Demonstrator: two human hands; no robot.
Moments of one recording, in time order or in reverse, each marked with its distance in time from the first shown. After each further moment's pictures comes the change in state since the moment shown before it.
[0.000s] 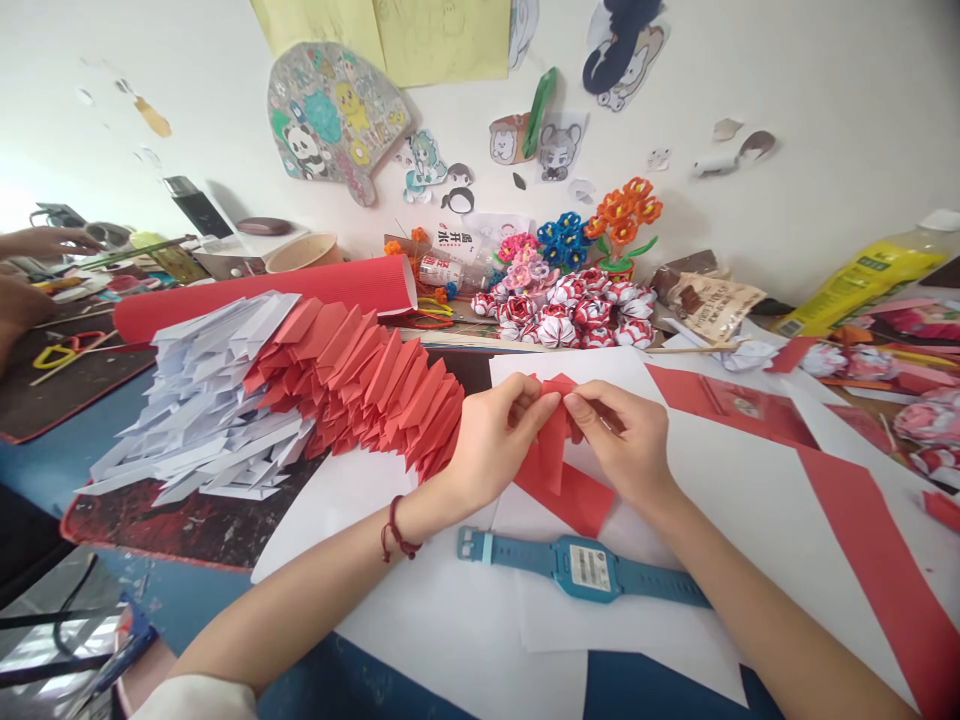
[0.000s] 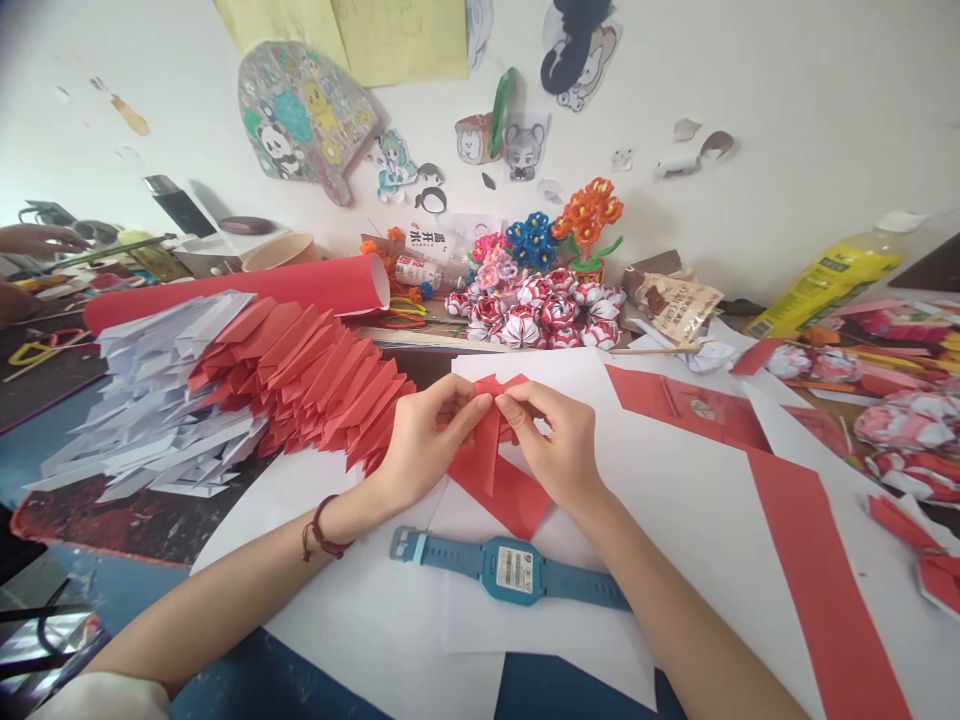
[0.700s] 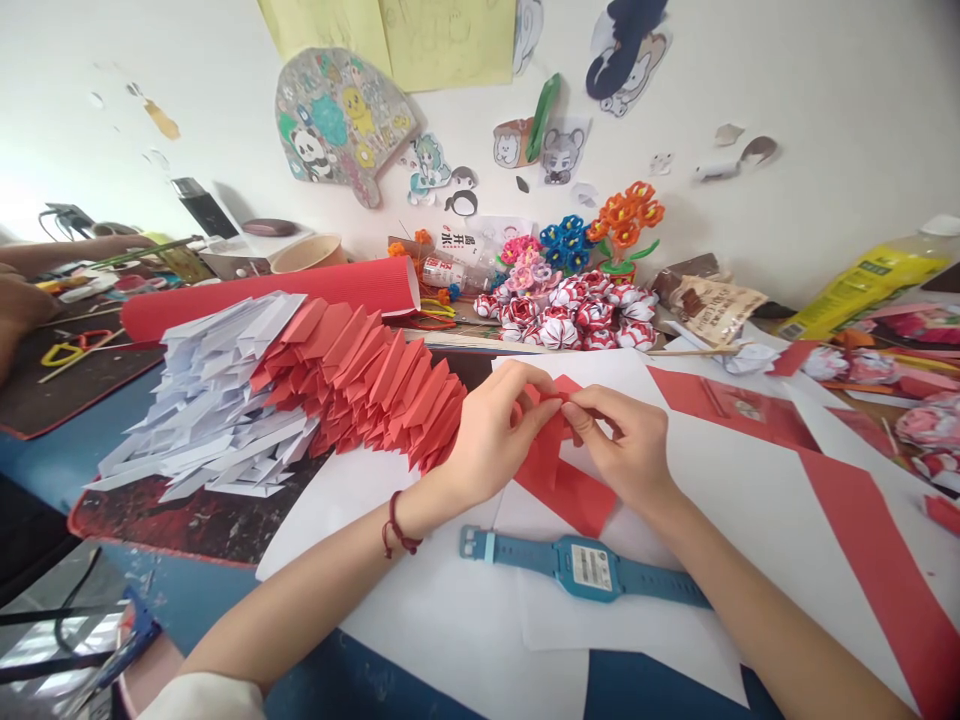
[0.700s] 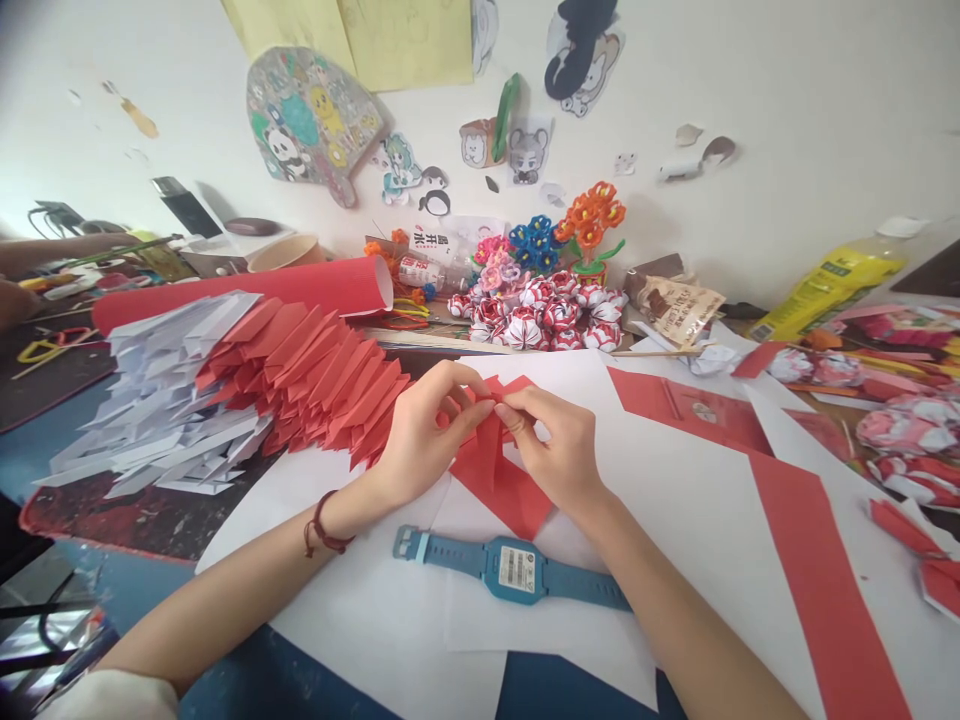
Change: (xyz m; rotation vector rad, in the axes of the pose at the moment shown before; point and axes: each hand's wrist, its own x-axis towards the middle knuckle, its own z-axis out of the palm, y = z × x) left_hand 0.004 0.000 -0.008 0.146 0.012 0.236; right_hand -0.002 0.002 -0.001 -0.133 -0.014 -0.143
